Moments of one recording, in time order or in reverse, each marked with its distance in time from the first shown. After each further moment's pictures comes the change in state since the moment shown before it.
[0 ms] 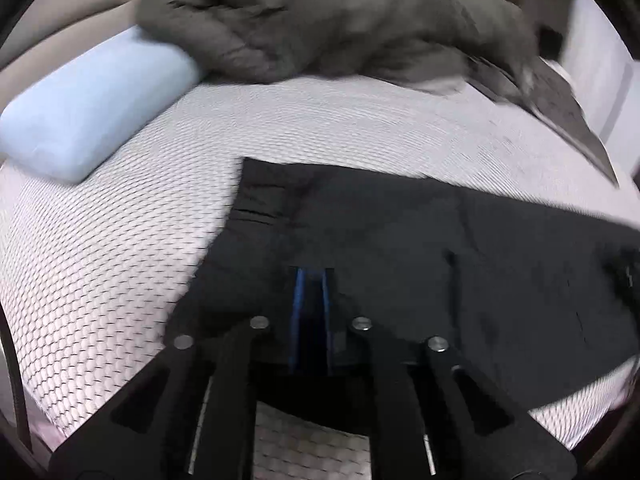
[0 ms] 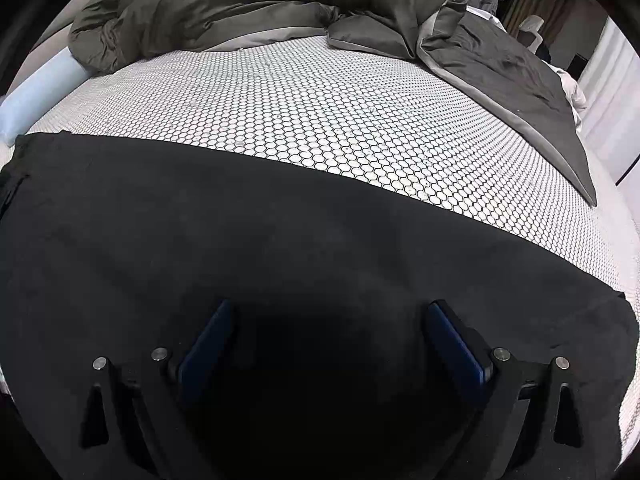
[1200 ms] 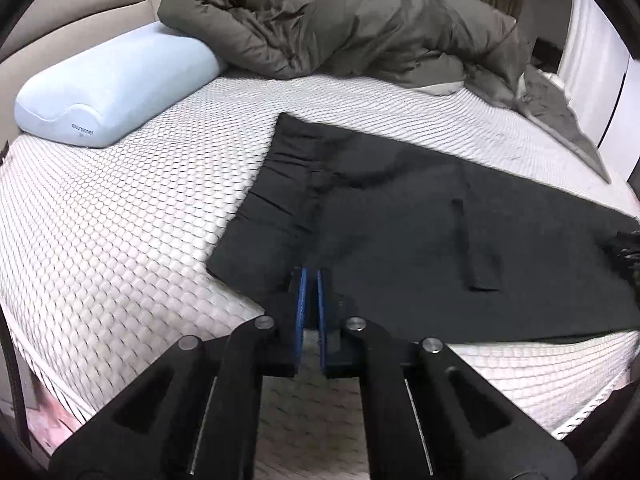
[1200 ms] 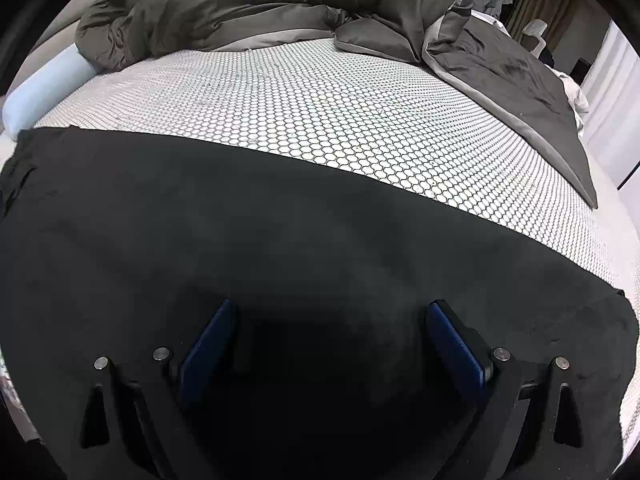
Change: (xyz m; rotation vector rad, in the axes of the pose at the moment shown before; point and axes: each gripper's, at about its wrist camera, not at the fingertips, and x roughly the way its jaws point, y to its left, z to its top) left arm -0.039 0.054 -0.076 -0.075 -0.072 -0.019; right arm -0.012 0.010 -0.006 0.000 -0.007 0.024
